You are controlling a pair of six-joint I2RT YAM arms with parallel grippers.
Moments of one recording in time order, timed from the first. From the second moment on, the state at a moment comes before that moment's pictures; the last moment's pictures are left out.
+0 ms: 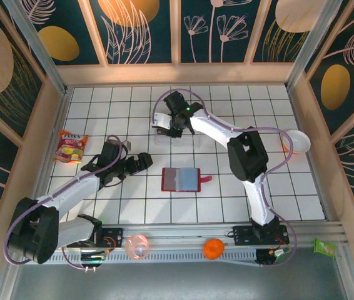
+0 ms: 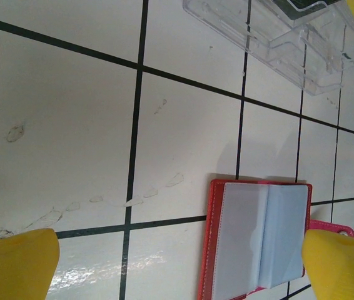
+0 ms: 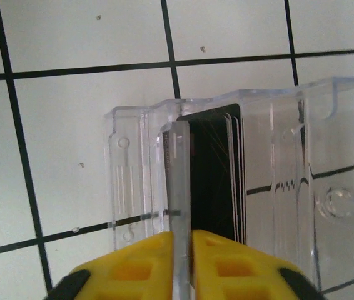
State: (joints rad) left arm -0.38 1.19 0.54 -0.20 0.32 -0.76; right arm 0.69 2.16 1.82 -0.66 -0.10 -0.81
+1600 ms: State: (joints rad) left arm -0.15 1.35 0.46 0.48 -0.59 -0.19; right arm 0.61 0.92 0.66 0.14 0.42 0.38
